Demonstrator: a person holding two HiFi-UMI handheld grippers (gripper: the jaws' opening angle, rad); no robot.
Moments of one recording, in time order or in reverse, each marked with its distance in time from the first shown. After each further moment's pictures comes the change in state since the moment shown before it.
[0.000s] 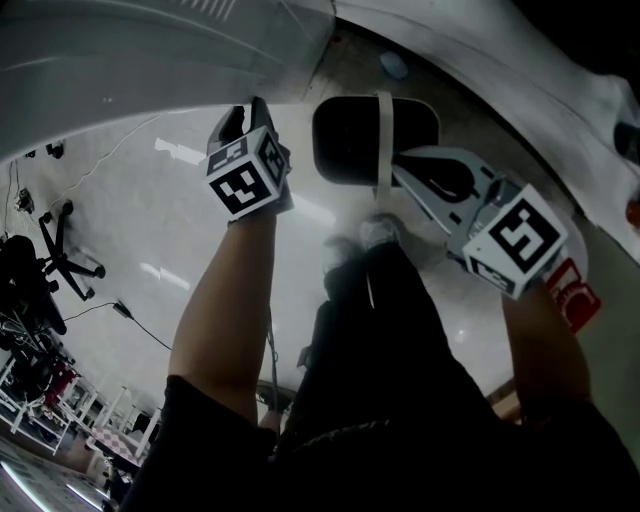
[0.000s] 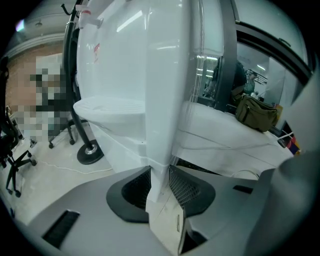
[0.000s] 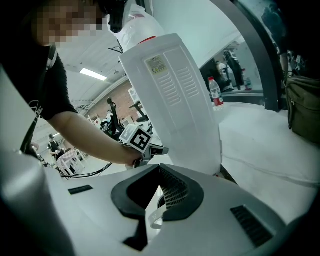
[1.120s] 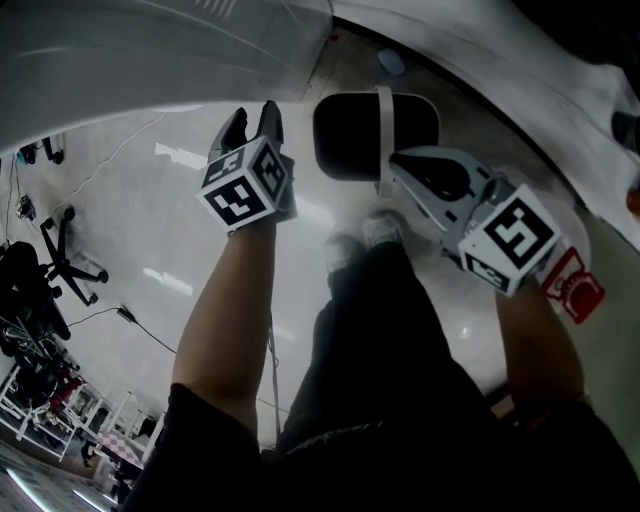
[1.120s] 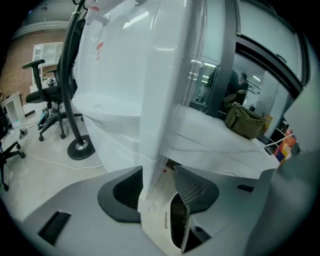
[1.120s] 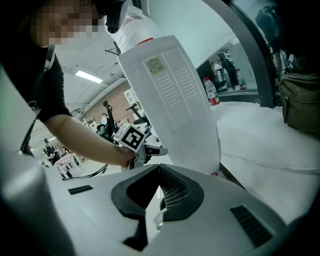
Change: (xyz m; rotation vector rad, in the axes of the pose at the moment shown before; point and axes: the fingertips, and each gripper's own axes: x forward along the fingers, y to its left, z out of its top) left arm -0.017 -0.016 -0.001 -0.046 -0.019 -0.126; right arm 0.003 0.009 -0.005 0.027 -0.021 -0.035
